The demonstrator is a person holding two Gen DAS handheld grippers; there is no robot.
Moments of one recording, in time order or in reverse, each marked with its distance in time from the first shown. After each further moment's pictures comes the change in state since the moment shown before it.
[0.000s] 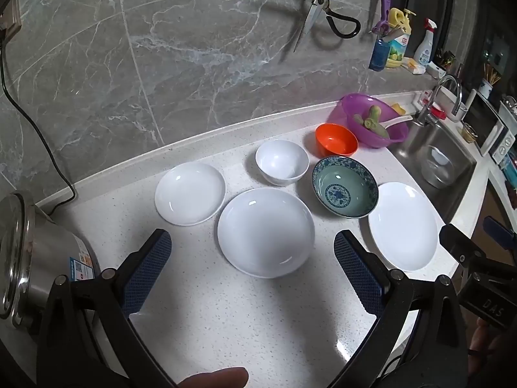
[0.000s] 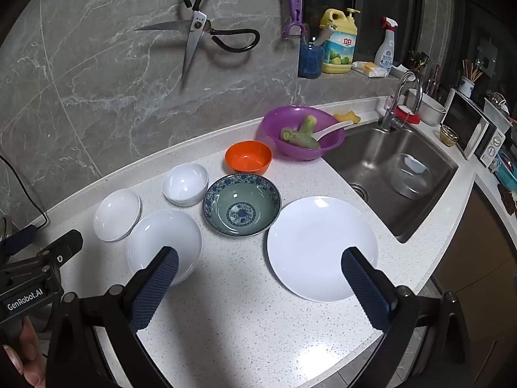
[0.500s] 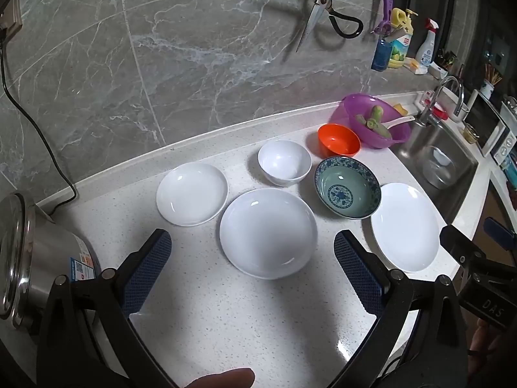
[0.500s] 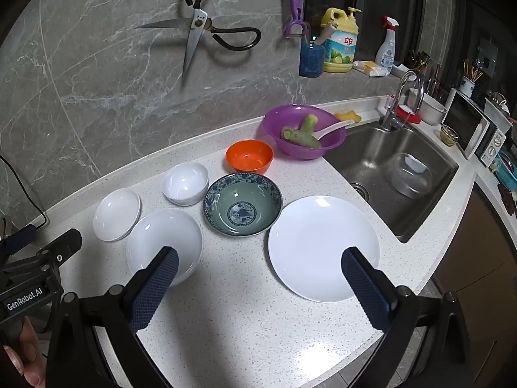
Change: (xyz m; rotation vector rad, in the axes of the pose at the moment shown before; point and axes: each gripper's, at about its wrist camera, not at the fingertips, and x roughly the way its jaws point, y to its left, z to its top) left arm 0.005 0.003 0.001 -0.001 -0.005 0.005; right arm 0.001 0.000 0.000 -0.001 0.001 0.001
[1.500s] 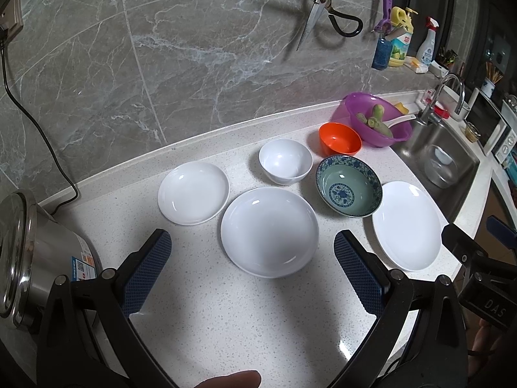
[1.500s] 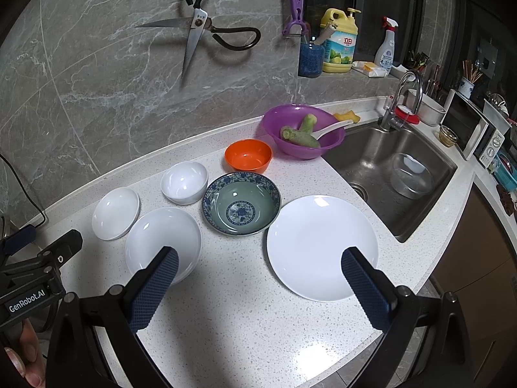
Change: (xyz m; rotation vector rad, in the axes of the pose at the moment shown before) left arm 0.001 0.003 -0.001 0.002 0.001 0.009; right arm 0.000 0.001 -0.002 -0.002 0.003 -0.004
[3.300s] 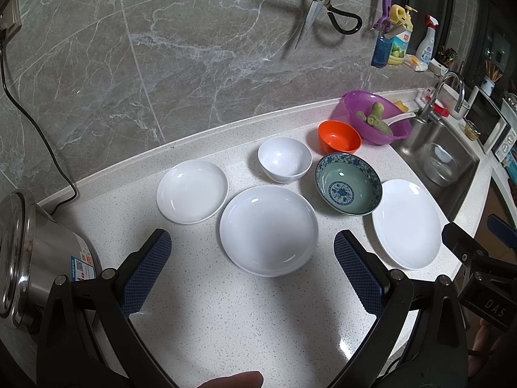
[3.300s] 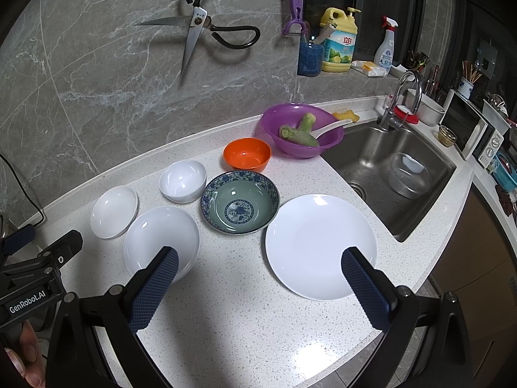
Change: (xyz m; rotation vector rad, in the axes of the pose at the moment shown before) left arm -0.001 -0.002 -0.001 0.002 0.001 0.003; right arm 0.000 -0.001 -0.001 -0.003 0.001 -0.002
